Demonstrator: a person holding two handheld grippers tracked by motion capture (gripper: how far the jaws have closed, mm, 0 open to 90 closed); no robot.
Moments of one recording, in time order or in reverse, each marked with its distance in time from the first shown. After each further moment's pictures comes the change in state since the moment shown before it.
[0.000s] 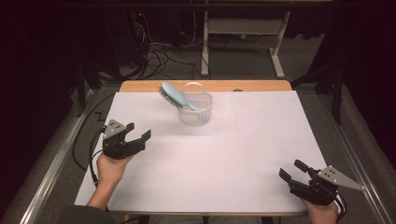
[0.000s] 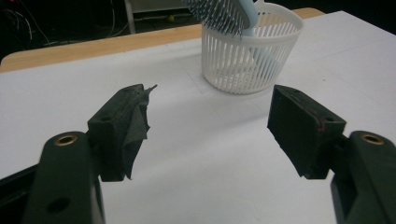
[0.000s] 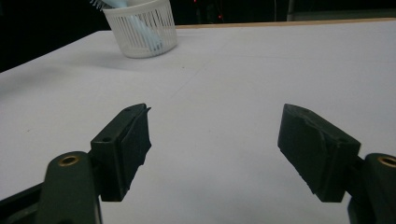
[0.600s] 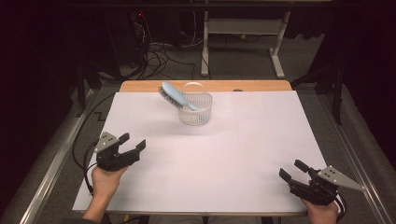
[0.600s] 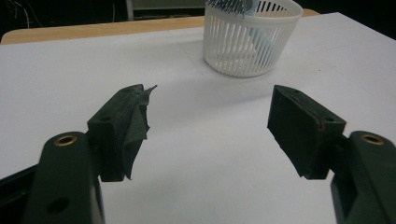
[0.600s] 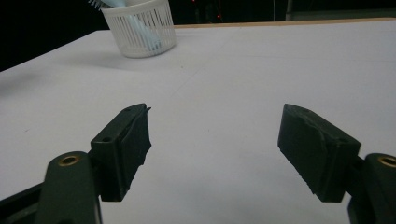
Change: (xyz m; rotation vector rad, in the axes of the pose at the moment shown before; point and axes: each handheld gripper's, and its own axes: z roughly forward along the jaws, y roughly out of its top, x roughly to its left) left arm 0.004 -0.032 -0.017 -0.023 -0.012 -0.043; right arm 0.000 0.000 0.000 0.001 -0.006 0.000
